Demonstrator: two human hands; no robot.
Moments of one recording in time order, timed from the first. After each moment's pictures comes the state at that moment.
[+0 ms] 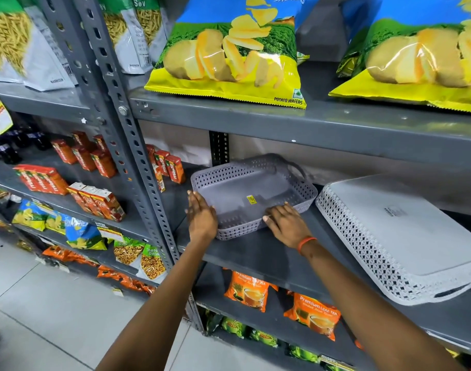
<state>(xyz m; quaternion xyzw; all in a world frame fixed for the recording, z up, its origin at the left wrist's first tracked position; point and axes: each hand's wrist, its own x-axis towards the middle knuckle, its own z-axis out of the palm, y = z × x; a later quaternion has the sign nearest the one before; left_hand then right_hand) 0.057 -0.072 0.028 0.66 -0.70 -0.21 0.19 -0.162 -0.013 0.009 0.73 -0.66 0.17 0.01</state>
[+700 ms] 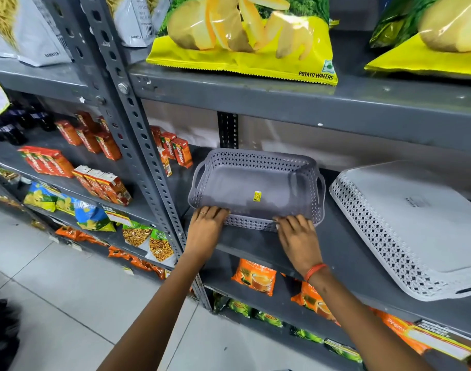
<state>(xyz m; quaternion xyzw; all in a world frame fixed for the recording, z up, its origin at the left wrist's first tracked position) 0.091 -0.039 0.003 0.48 -0.86 0.09 0.17 -0.127 0.037 -0.017 0.68 -0.69 0.19 0.18</state>
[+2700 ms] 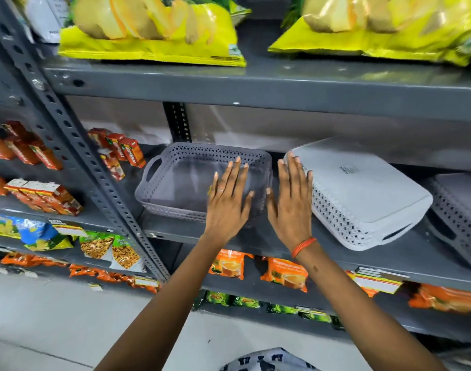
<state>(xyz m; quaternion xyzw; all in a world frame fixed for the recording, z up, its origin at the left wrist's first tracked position) -0.030 0.011 0.038 0.37 -0.88 0.00 0.30 -0.150 0.095 0.060 0.55 -0.73 0.36 0.20</state>
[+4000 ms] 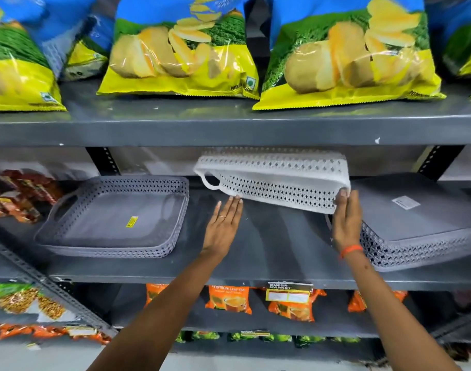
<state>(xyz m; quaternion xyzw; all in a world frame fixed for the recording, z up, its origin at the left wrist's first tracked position) -0.222 0.066 -0.007 0.33 -0.93 0.16 0.06 -0.422 0.238 0.054 0.32 -0.70 0.64 0.04</state>
